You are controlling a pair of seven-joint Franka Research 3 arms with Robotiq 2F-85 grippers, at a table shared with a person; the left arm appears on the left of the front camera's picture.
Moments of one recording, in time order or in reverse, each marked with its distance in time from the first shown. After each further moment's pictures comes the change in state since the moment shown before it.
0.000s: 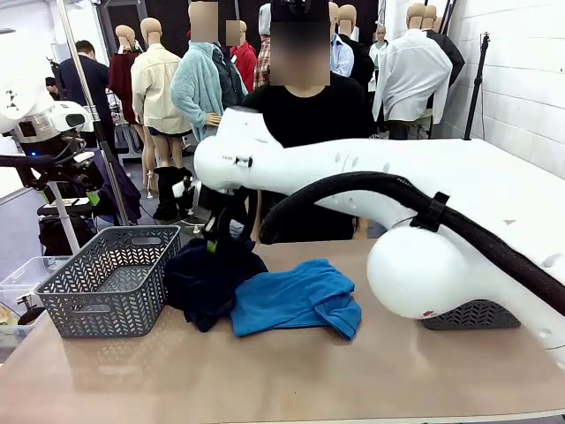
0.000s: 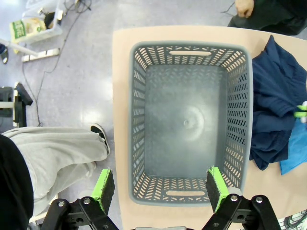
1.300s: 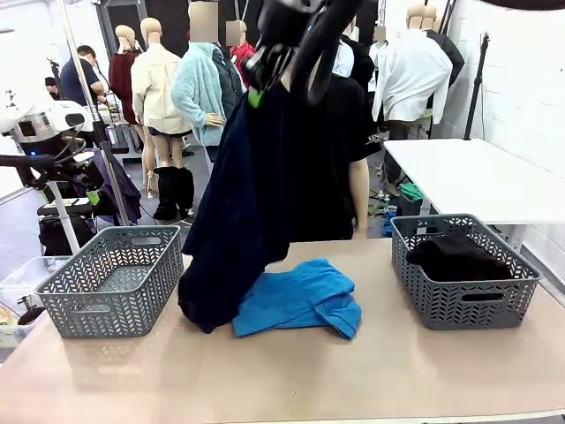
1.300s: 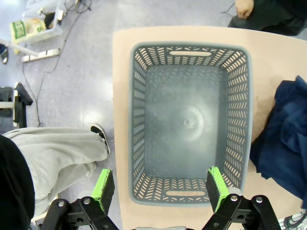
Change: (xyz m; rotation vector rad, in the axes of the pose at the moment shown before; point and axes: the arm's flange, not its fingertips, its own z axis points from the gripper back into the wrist) left arm 0.000 0.000 0.001 0.000 -0.001 0.001; right arm -0.092 0.142 0.371 -0.291 -0.270 -0.171
